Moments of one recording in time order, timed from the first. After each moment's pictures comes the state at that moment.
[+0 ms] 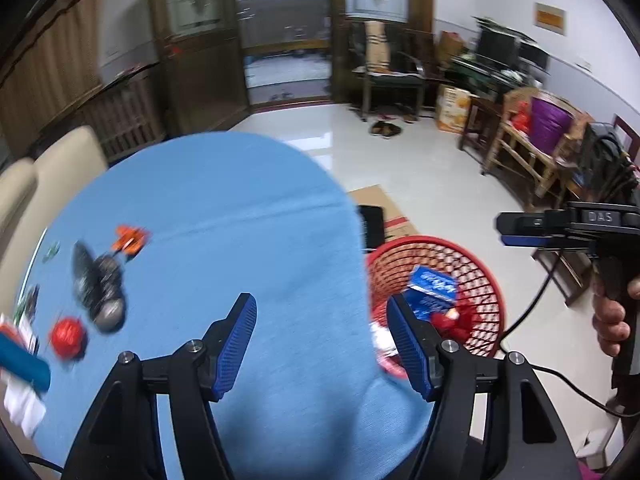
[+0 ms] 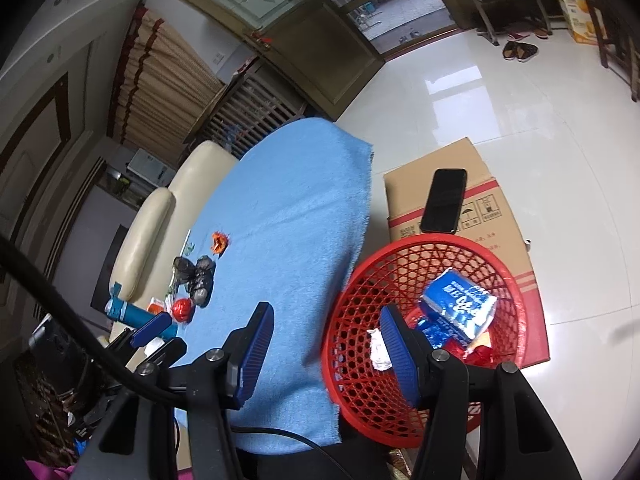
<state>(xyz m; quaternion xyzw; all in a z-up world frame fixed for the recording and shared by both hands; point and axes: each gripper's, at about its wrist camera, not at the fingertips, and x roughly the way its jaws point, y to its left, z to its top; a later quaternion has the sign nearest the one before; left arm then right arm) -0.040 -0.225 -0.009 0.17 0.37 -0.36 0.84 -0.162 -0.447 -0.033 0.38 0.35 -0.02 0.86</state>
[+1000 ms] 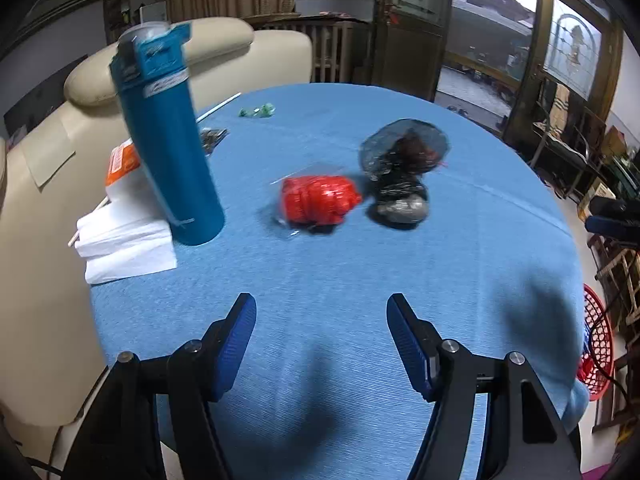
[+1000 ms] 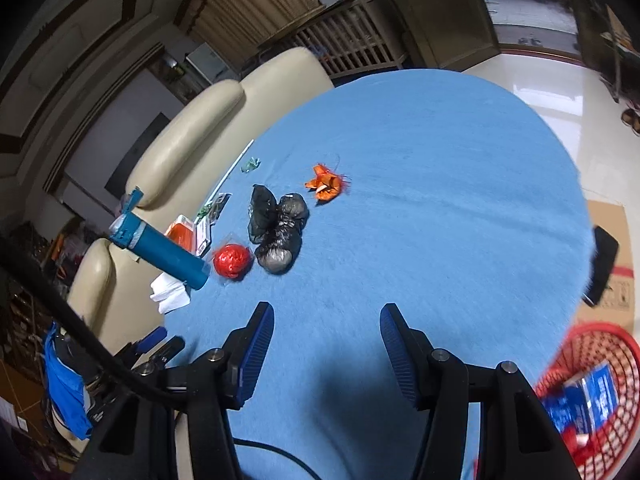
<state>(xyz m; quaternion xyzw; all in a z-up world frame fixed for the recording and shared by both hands) 0.046 0.041 -0.063 0.02 0.42 -0.10 0.90 0.047 -0.259 -0.006 0.23 0.43 0.11 0.87</state>
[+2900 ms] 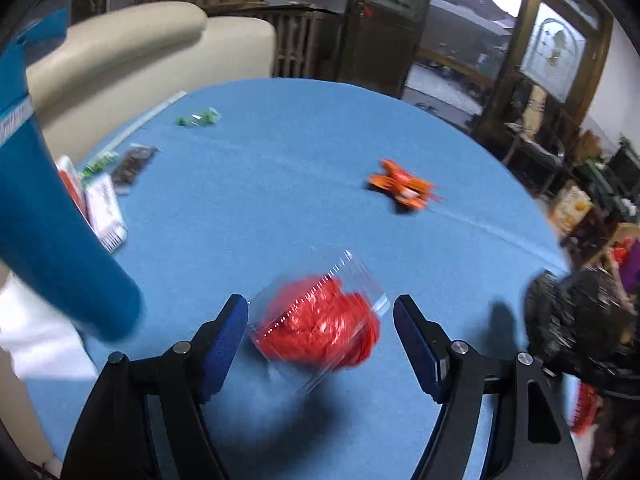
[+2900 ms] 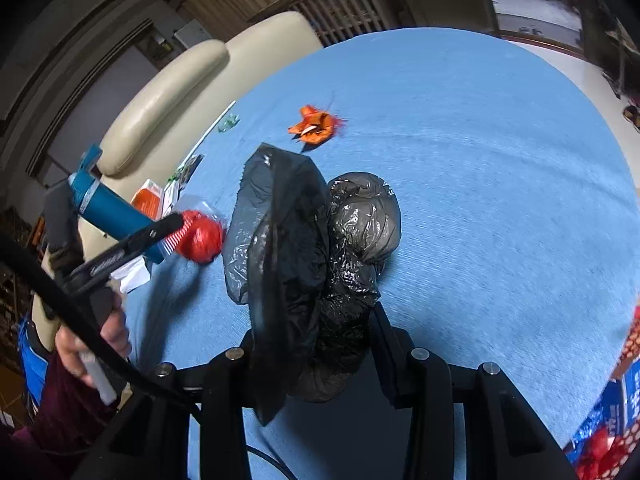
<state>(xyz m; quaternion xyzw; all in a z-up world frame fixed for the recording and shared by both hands) 0.143 -0.011 -0.079 -0.01 0.44 -0.19 0.88 0.062 -0.206 -0.083 0.21 0.46 0.10 0.86</state>
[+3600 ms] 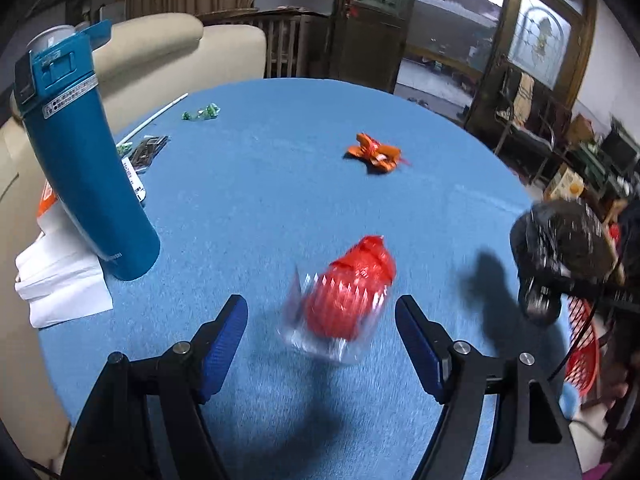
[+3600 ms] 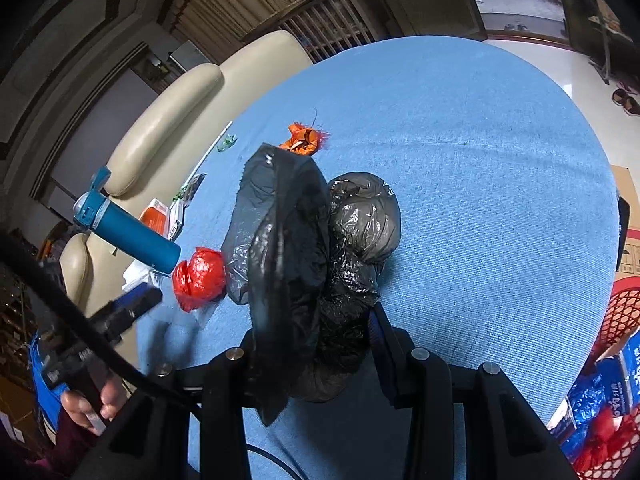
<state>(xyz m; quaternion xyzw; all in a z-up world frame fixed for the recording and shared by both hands) 0.077 -0.002 -0.077 0.03 0.43 -0.18 0.89 0.037 -0.226 -0.077 0.24 0.44 0.09 0.86</state>
